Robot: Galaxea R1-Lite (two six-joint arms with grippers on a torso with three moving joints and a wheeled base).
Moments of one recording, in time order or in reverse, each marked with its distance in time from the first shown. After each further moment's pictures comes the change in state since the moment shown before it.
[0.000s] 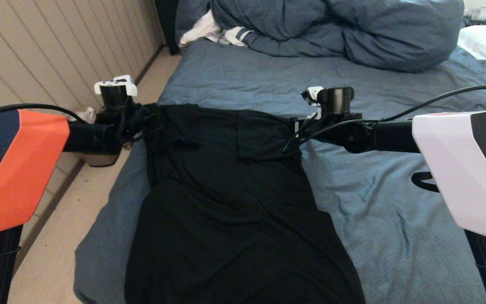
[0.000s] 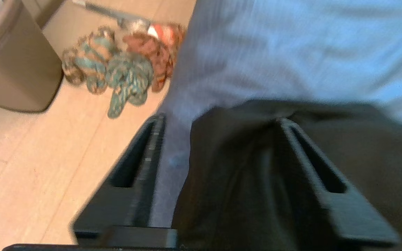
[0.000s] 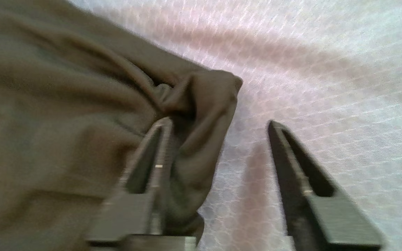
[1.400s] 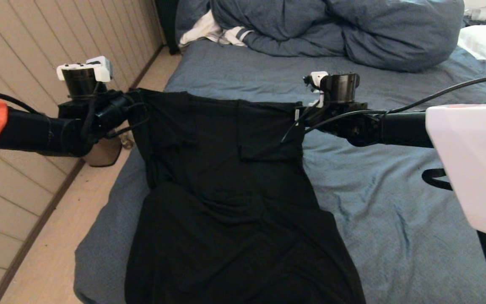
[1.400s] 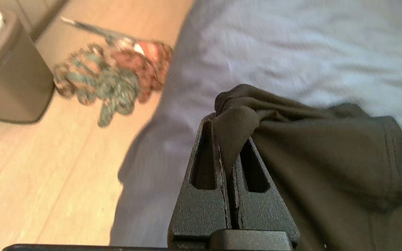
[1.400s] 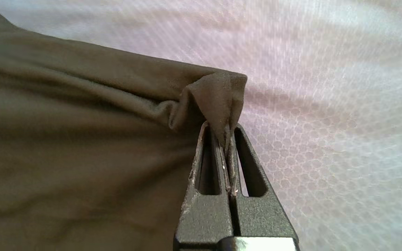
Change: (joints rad) left arm 0.003 -0.241 0.297 -0.118 -0.032 -0.023; right arm 0.022 -0.049 0.001 -0.040 -0.057 0.001
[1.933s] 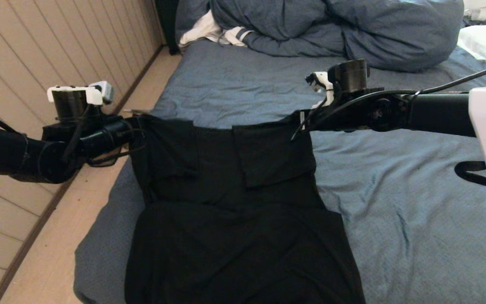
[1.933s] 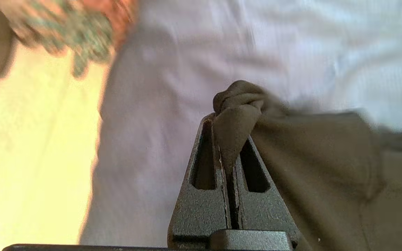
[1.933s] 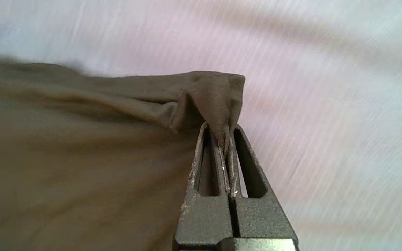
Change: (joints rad) left arm -0.002 -0.145 0.317 -0.025 -0.138 0.000; right arm 0.008 -0.111 0.008 0.286 0.131 0.013
